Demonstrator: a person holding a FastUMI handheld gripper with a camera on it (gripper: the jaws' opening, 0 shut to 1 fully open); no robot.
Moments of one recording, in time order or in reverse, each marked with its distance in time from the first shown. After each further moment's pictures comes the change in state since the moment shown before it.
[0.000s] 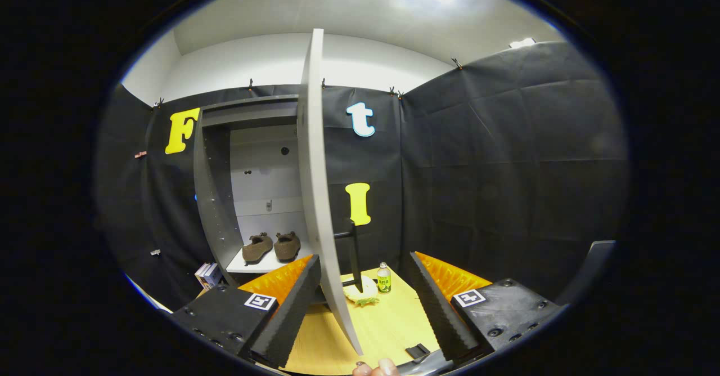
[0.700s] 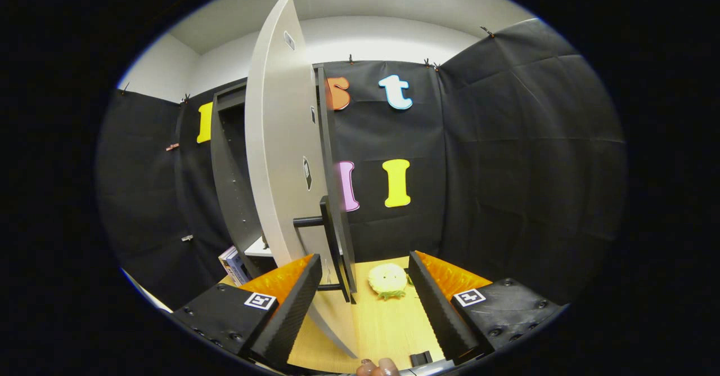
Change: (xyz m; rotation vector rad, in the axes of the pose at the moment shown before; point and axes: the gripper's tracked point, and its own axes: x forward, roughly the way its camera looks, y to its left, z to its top) arm 0.070 -0.007 -0.037 0.035 0.120 0.254
